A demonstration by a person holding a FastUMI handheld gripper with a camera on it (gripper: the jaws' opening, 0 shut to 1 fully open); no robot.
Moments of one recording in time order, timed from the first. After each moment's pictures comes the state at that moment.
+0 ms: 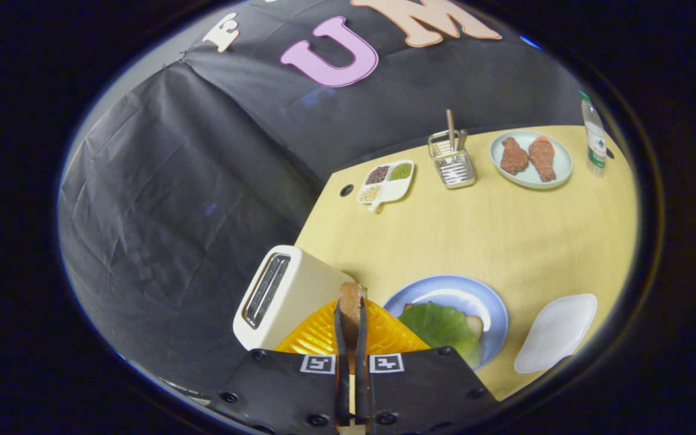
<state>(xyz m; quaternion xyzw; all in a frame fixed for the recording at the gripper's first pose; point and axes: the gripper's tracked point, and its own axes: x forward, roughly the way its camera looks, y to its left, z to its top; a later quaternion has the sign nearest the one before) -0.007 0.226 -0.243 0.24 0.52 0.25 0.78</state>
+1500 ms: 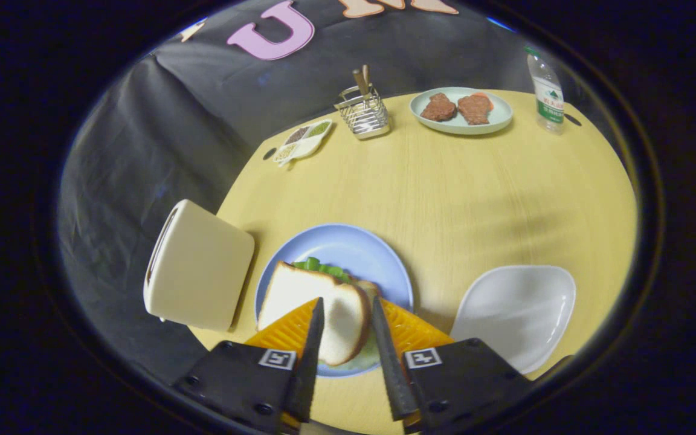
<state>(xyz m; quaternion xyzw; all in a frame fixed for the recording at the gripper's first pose) -0.045 0.132 -0.359 0.16 0.58 0.18 0.78</state>
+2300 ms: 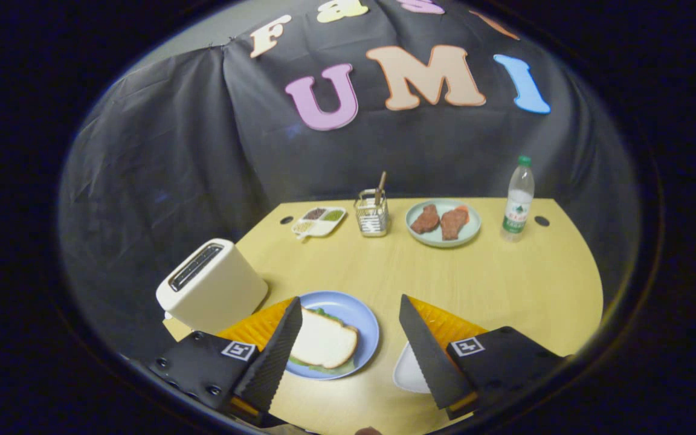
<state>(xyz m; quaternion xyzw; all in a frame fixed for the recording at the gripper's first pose) -0.015 0.085 -0.211 0.09 0.36 0.16 0.91</state>
